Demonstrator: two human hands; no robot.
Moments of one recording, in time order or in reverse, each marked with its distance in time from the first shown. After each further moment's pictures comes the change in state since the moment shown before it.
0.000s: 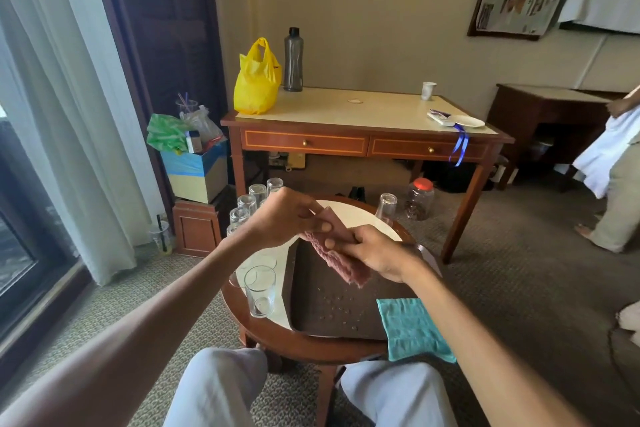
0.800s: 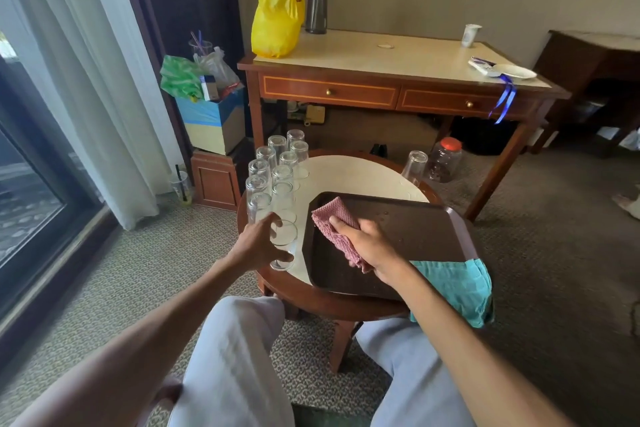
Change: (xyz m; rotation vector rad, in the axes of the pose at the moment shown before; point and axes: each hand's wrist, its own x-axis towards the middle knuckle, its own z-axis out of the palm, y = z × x) left_hand -0.081 -0.149 0.052 0.241 -0.056 -0.517; right_hand 0.023 0.069 0.068 0.181 0.166 0.141
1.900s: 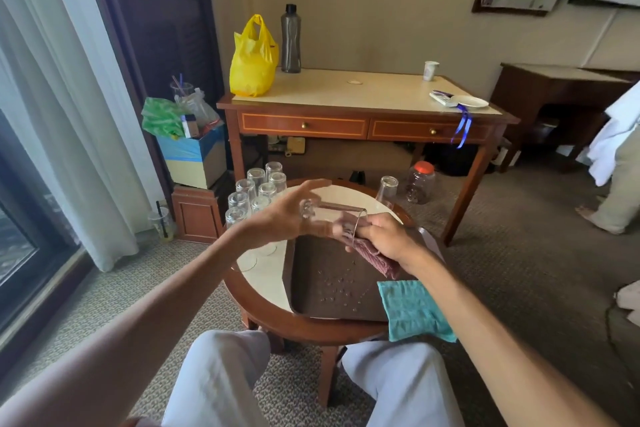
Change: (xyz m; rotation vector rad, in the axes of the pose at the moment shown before) left_hand -0.007 0.137 -0.071 -0.396 -0.267 0.428; right_hand -0.014 -0.050 -0.075 -0.212 0.036 -0.083
